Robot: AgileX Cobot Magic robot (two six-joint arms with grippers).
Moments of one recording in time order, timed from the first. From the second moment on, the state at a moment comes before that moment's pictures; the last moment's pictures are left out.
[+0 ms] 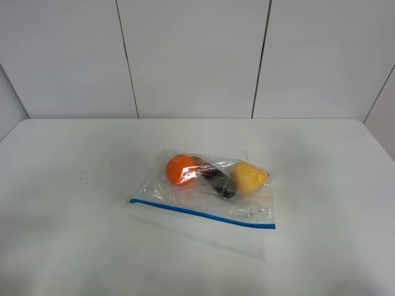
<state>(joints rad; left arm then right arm) 0.07 -0.01 -0.49 0.06 1.06 0.00 -0.06 0.66 -0.76 0.07 0.85 -0.21</state>
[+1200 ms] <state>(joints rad) 0.07 -0.01 -0.49 0.06 1.06 0.00 -0.06 0.25 -0.62 0.03 0.93 -0.11</state>
